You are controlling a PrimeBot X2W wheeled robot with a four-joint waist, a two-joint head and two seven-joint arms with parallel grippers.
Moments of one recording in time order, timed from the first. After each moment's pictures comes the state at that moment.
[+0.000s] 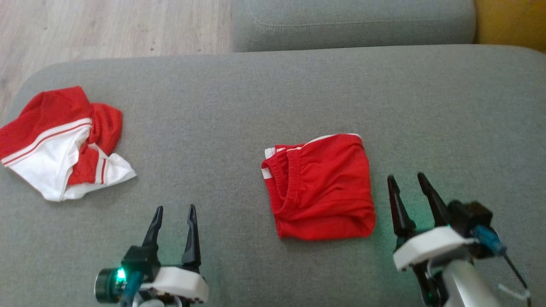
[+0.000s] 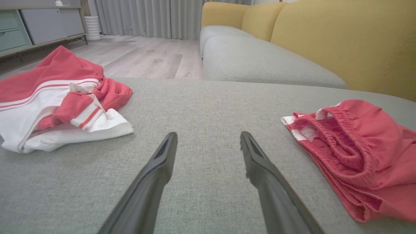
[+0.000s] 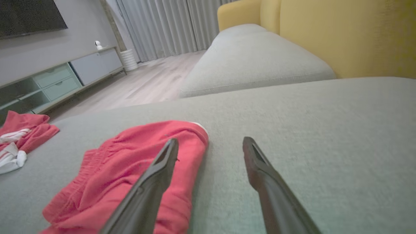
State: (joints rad) left arm -0.09 0.04 -0.22 0.45 -0.22 0.05 -0.25; right arm -0.16 -0.06 0.14 0.50 0.23 0.13 -0.25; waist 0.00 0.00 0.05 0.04
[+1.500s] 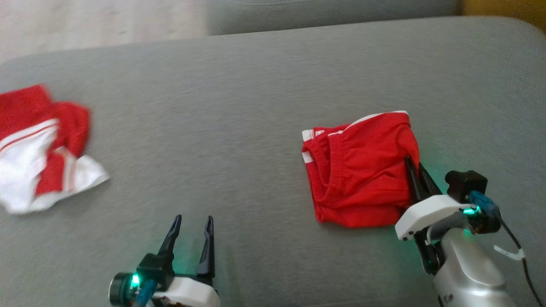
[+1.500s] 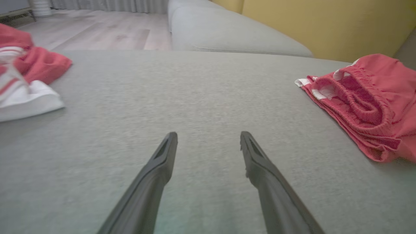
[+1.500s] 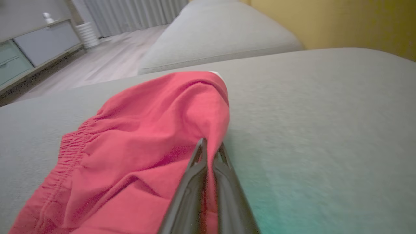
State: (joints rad) left arm -0.06 0.05 -0.29 0.44 -0.22 0.02 -0.25; right arm -0.38 -0.05 0.06 0.81 0.15 0.13 -0.26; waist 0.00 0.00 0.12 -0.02
